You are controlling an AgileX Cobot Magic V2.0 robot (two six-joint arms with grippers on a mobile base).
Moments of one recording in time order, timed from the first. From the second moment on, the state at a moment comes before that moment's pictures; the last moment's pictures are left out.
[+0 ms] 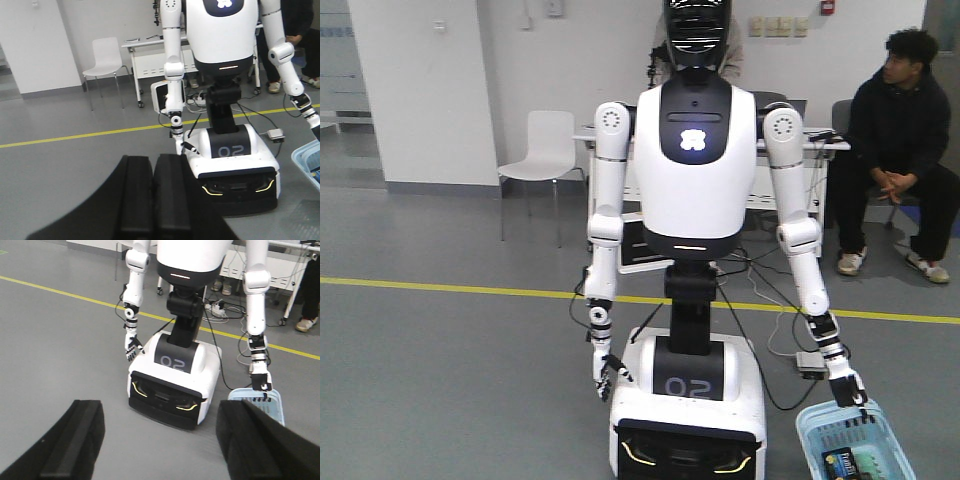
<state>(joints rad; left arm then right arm) -0.08 0.22 -0.31 -0.08 0.23 0.16 0.10 0.55 -0.45 0.27 0.28 -0.35</state>
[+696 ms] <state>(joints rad) -0.08 0.22 -0.31 -0.08 0.23 0.16 0.10 0.55 -0.45 0.27 0.28 -0.35</state>
